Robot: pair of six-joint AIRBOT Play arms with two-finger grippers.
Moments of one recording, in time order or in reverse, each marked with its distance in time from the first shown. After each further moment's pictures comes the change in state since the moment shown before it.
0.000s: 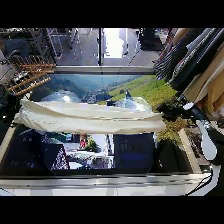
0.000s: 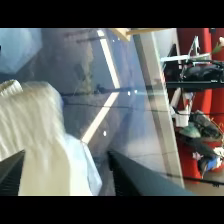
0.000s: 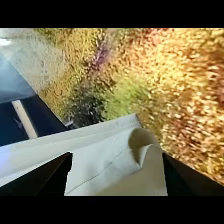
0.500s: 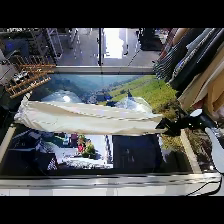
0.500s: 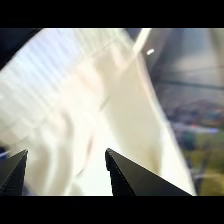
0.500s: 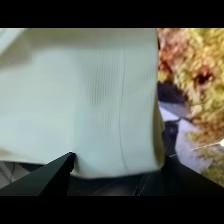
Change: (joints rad) left arm 0.145 0.063 0.003 0.281 -0.515 0.072; right arm -0.071 0.195 -0.260 -0.024 0.362 -0.132
